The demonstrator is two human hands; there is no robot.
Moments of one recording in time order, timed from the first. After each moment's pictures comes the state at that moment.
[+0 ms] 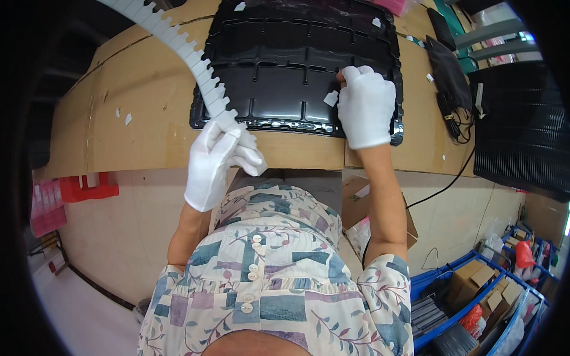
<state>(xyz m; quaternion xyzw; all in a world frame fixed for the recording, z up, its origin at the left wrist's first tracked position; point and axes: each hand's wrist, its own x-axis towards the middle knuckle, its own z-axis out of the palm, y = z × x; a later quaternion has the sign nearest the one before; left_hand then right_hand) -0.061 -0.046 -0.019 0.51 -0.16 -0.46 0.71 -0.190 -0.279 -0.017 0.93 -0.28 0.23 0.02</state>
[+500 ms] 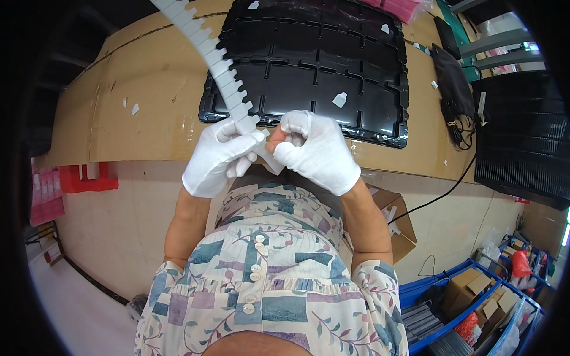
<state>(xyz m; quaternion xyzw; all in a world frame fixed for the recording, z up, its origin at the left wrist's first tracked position) -0.043 -0.041 -0.009 0.52 -0.17 -0.57 0.61 -0.190 -0.187 0.003 0.76 -0.22 0.11 -0.60</state>
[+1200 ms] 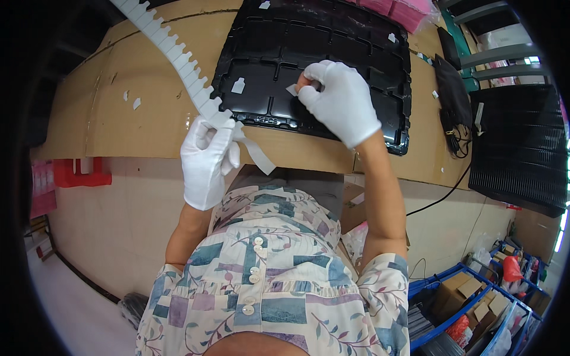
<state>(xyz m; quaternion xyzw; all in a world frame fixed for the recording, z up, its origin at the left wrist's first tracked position) -0.057 -0.027 -0.020 0.54 -0.11 -0.33 0.77 -0.140 -0.244 0.016 0.93 -0.18 0.17 -0.28</state>
